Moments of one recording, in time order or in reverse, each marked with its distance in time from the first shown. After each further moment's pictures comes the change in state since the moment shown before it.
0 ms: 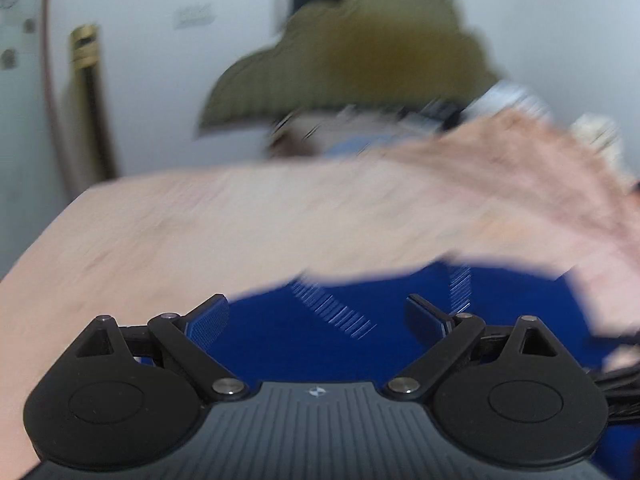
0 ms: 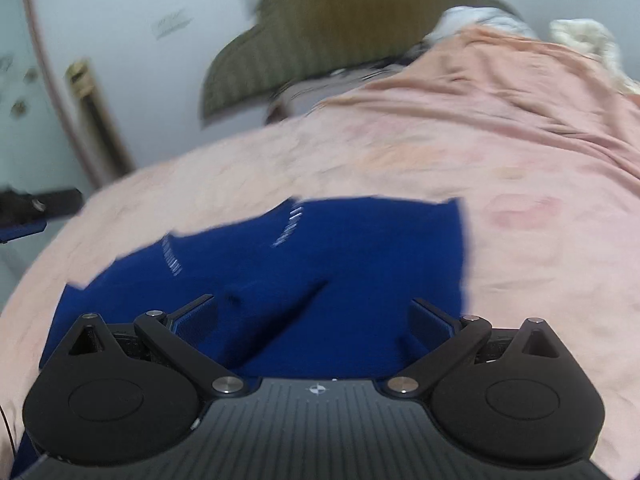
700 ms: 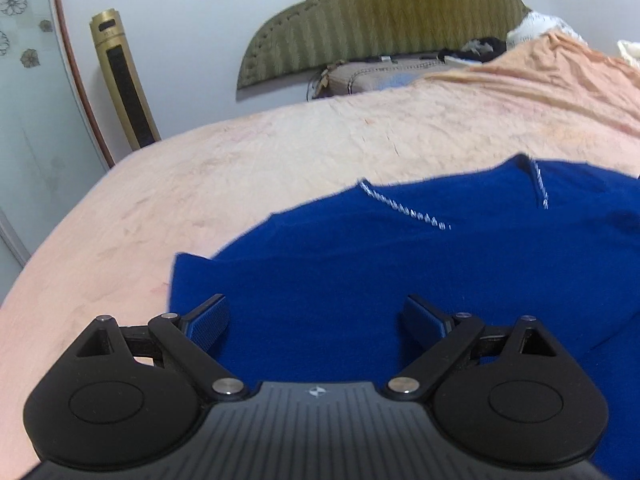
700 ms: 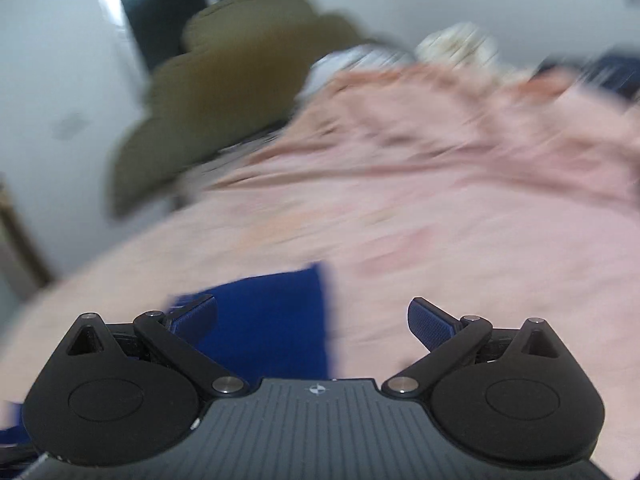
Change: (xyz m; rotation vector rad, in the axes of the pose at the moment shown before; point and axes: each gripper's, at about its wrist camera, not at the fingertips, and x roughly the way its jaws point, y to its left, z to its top) left arm 0.037 0.002 -0.055 0.084 0.054 0.138; right arm -0.024 -0.077 0.001 0.317 -0.217 -0.146
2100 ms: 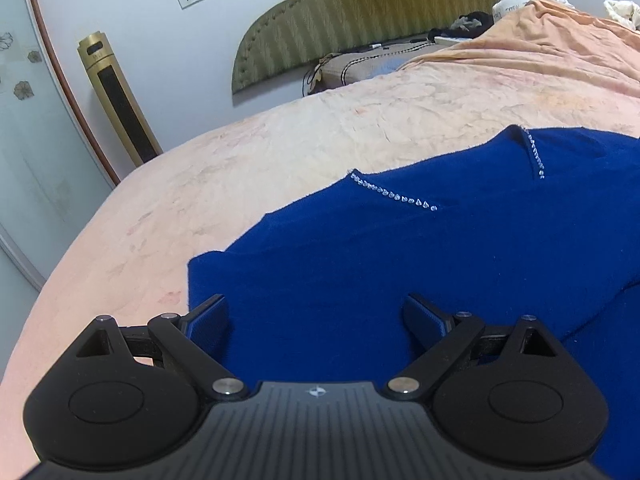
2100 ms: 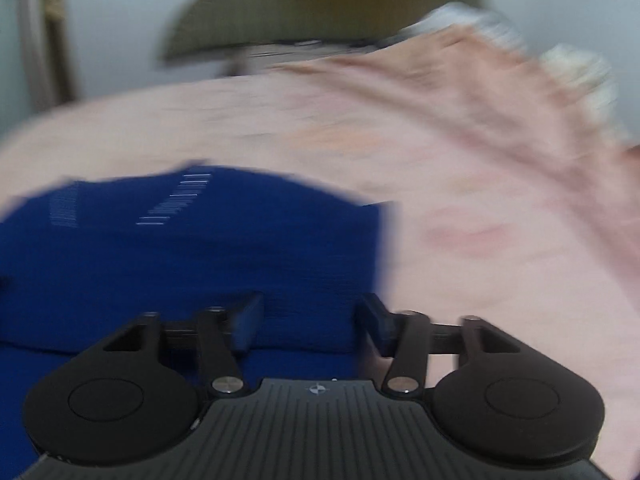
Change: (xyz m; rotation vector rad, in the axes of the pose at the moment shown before) left arm 0.009 -0.024 -0.001 0.104 0.024 0.048; right arm 0.054 0.040 -0.015 -0.517 0.199 -0.185
